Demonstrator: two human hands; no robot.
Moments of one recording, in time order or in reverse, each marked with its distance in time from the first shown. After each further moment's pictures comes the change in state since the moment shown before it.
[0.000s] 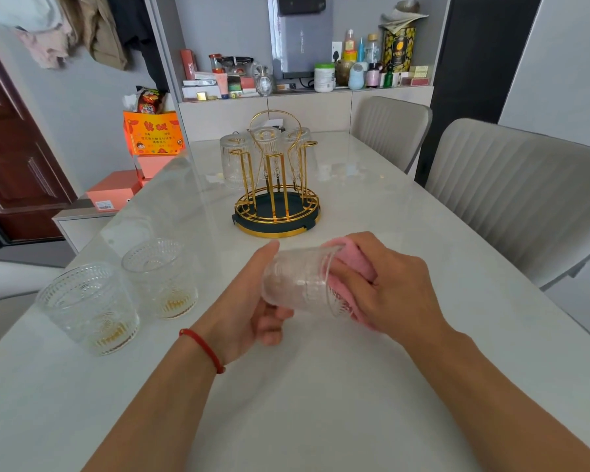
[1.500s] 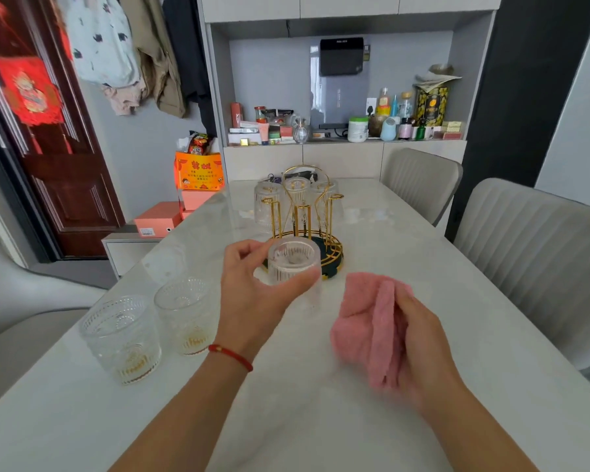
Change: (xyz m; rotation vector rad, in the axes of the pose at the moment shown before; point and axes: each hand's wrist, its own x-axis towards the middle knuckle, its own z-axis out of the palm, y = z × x) left_hand 0.024 0.030 -0.004 0.436 0.723 0.800; right_hand 0.017 0.003 0.000 1.202 -0.019 0.992
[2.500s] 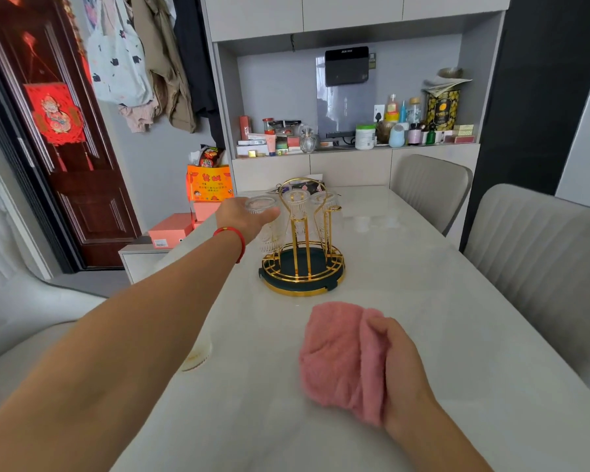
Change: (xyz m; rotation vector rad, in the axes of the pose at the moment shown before) left_hand 0.190 -0.024 0.023 0.296 0.042 -0.257; right_hand 0.022 0.018 0.000 0.146 -0.060 0.307
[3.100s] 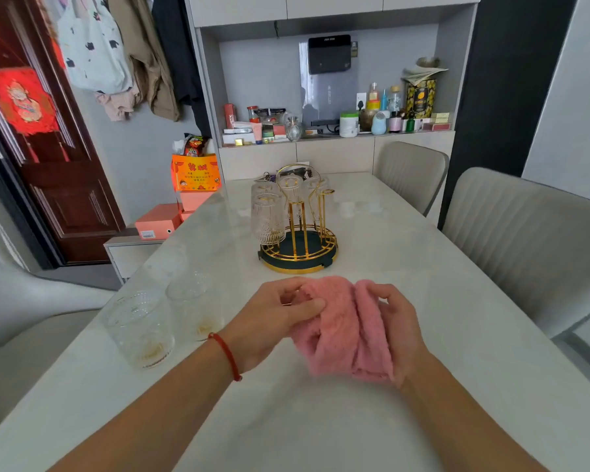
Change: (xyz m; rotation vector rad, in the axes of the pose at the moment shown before) left_hand -0.219 -0.024 -0.048 -0.499 -0.787 -0.100; right_hand -0.037 -0.005 0.014 0.107 -0.209 0.053
